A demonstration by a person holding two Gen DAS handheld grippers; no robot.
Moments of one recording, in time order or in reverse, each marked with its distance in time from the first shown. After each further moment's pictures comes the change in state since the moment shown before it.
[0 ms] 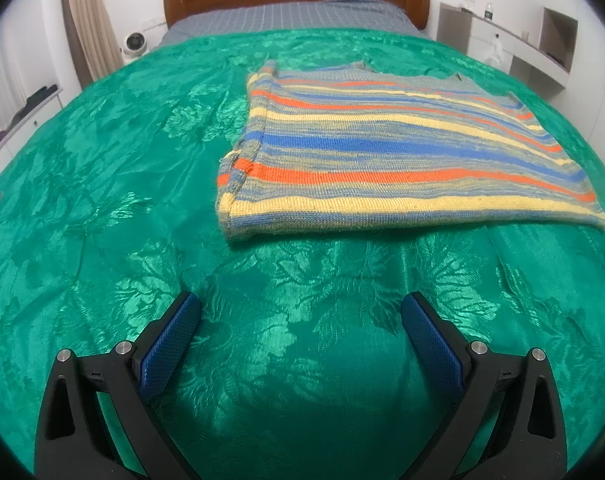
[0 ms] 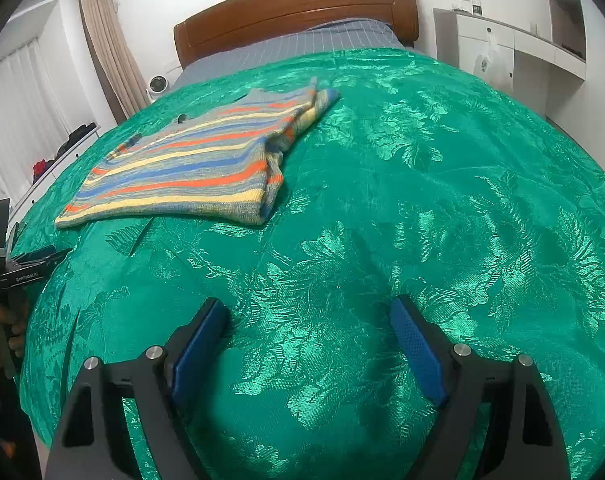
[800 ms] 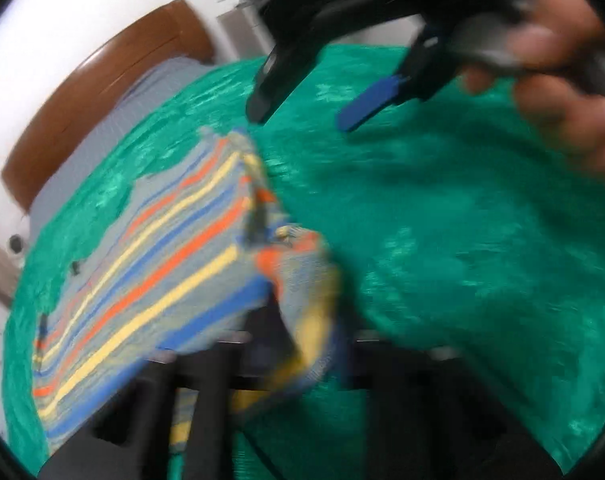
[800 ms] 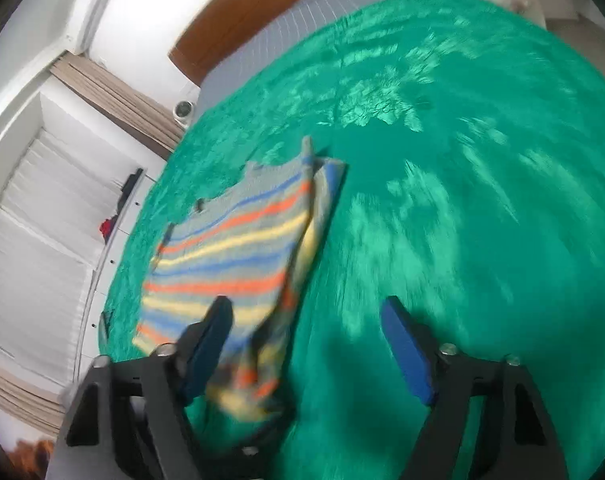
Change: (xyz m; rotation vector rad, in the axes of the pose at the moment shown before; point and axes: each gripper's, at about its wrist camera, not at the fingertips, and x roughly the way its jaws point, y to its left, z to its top) left arm 0.011 -0.298 0.045 0.681 -0.156 -0.166; right arm 0.095 -0.074 0.173 0.301 0.197 0.376
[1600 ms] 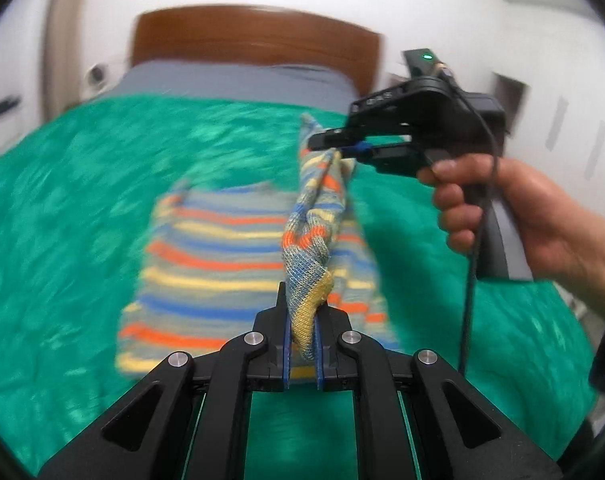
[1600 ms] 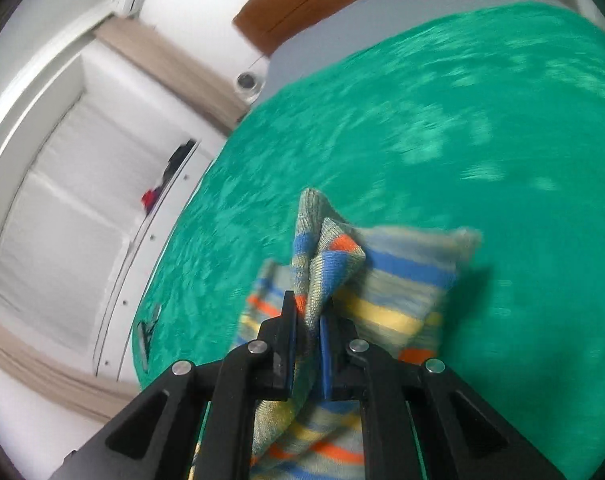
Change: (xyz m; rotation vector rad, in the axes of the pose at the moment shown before) left arm -0.112 0.222 -0.132 -0.776 -0.152 0.003; right arm 0.153 0.234 0.065 -0.175 0.067 0.163
